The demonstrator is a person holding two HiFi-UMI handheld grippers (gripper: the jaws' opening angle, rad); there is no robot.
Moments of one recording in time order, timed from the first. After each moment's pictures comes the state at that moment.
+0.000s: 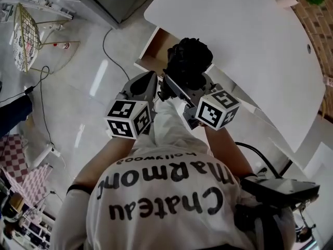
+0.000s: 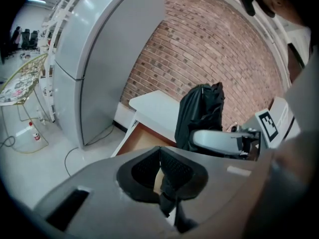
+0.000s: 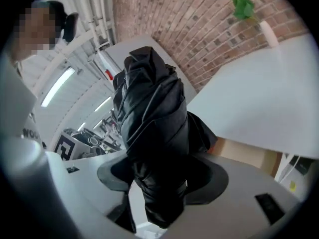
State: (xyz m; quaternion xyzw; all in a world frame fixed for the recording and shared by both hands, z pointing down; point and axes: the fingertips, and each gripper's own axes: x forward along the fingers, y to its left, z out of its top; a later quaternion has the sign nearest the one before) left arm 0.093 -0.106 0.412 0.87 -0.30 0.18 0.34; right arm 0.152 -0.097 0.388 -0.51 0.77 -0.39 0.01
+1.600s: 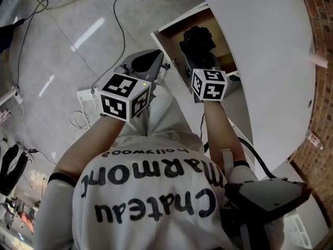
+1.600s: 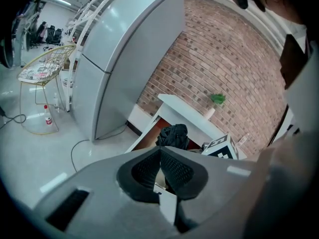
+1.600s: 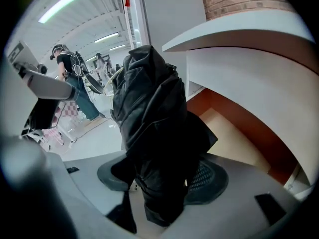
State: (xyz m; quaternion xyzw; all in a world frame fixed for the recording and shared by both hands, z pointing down) left arm 0.038 -0.106 0.469 0.84 -0.38 0.13 0.38; right arm 0.166 -0.120 0.574 -0.49 0.75 -0.28 -0.33
